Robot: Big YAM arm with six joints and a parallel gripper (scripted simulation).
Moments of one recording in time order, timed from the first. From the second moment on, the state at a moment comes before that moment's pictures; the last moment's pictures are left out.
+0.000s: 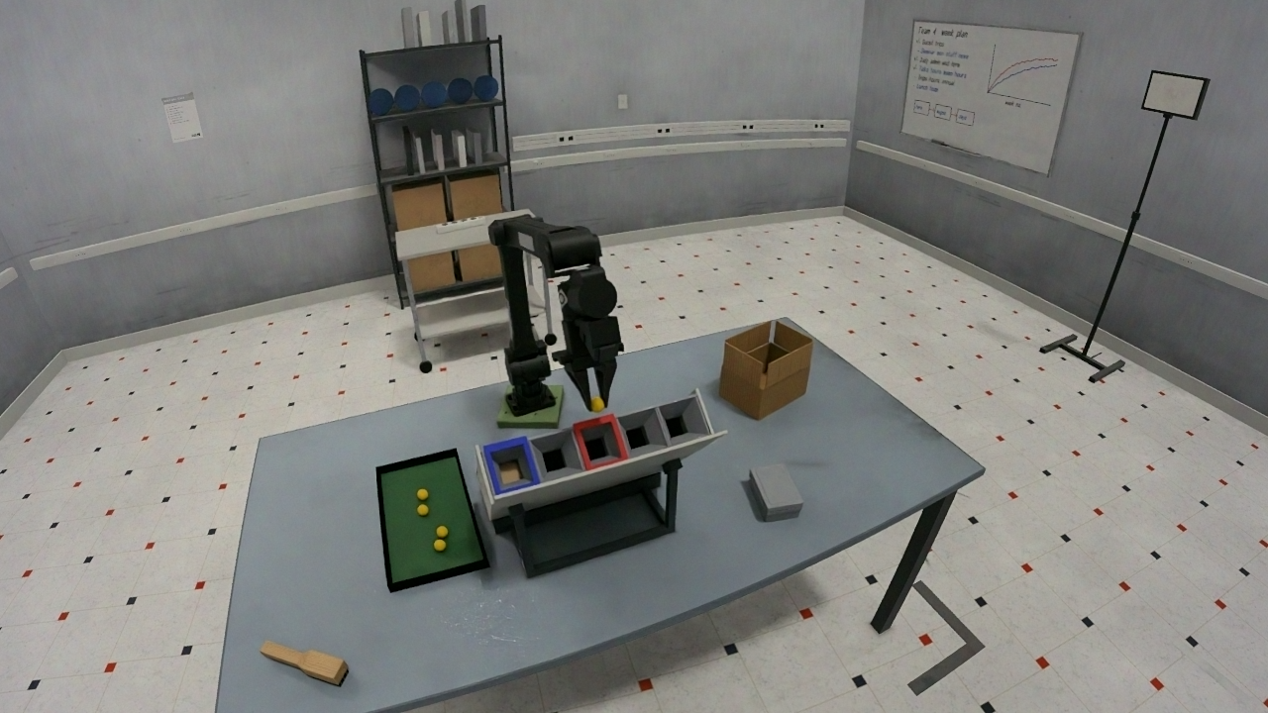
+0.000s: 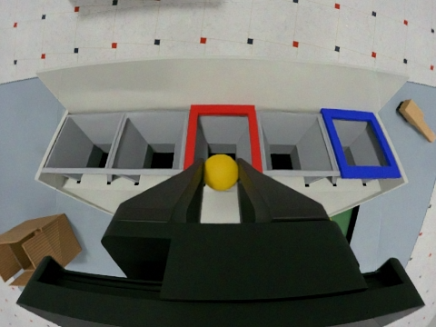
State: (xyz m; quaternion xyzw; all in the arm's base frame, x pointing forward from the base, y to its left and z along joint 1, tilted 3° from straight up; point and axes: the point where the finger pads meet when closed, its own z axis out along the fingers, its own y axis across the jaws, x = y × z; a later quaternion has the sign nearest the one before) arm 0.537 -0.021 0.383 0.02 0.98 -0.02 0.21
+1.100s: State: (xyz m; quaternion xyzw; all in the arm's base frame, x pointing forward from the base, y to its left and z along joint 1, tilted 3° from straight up) arm 0.553 -0.022 0.395 0.02 0.97 -0.02 0.22
